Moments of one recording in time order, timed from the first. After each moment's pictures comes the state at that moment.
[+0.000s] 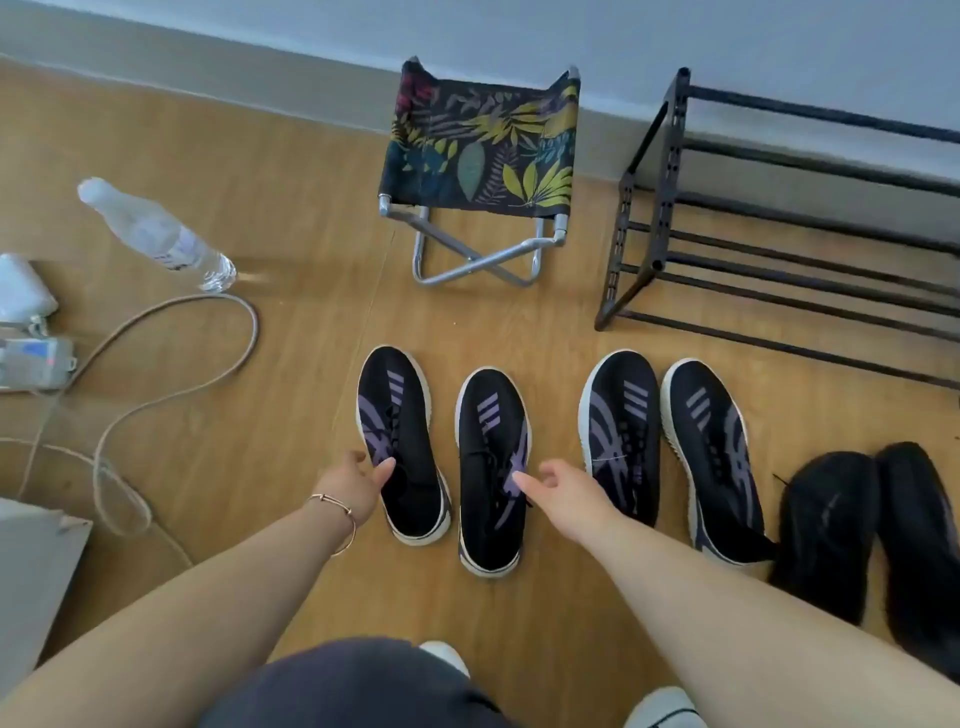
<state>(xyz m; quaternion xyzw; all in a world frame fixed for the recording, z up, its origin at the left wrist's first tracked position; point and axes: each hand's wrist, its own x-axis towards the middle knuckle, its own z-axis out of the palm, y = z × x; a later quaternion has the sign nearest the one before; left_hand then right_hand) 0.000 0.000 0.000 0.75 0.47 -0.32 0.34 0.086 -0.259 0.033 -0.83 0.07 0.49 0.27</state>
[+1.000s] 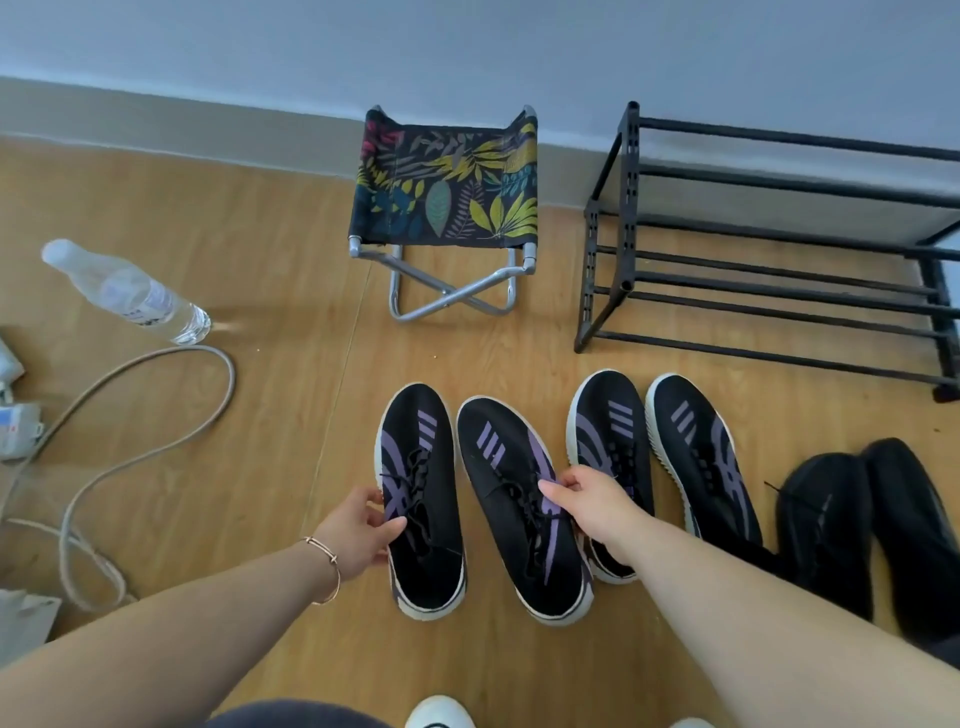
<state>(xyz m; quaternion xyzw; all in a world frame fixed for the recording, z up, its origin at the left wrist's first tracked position) 0.006 -0.006 0.006 0.70 0.39 -0.34 0.49 0.110 -0.290 0.028 -0.80 0.14 0.46 0.35</state>
